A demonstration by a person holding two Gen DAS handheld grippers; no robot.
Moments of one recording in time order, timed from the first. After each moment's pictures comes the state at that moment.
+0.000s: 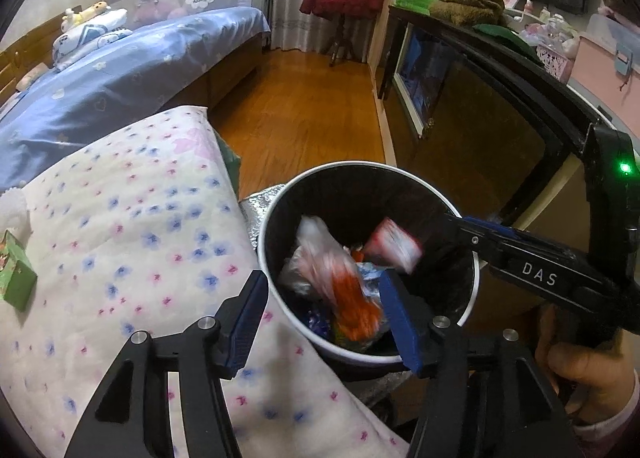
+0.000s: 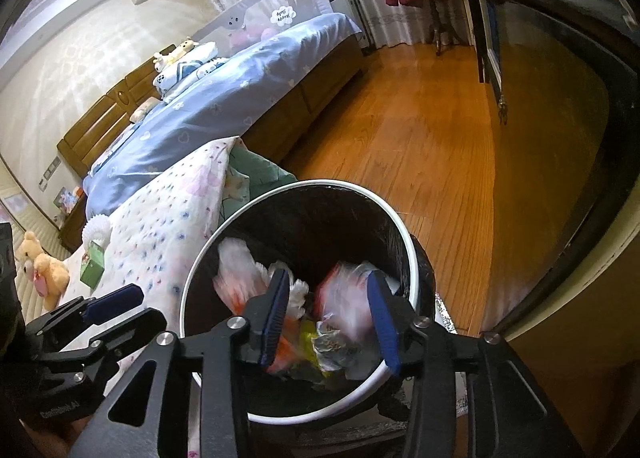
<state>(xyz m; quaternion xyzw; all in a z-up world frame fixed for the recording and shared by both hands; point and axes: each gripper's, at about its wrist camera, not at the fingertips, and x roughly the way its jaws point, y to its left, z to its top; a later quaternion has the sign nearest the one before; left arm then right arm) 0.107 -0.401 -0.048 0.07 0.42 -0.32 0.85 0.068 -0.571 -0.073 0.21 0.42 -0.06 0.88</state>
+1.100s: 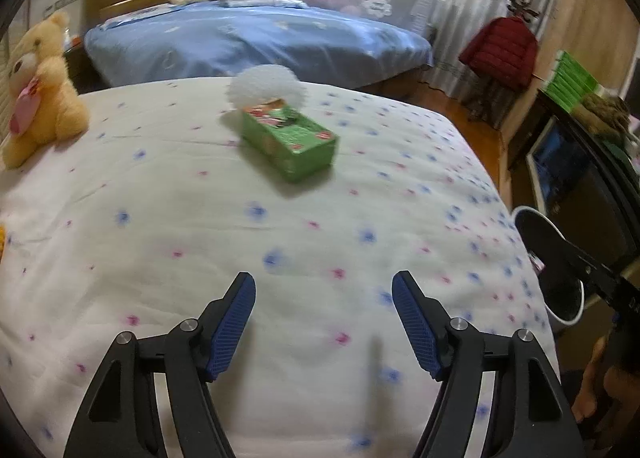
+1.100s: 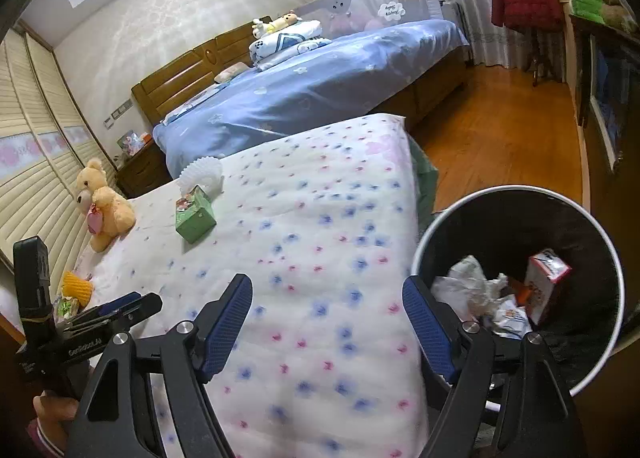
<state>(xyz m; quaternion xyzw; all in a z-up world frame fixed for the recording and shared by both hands) 0.098 -0.163 -0.050 -0.07 0.43 -0.11 0.89 0.106 -0.406 -0.056 0.15 0.41 0.09 0.90</state>
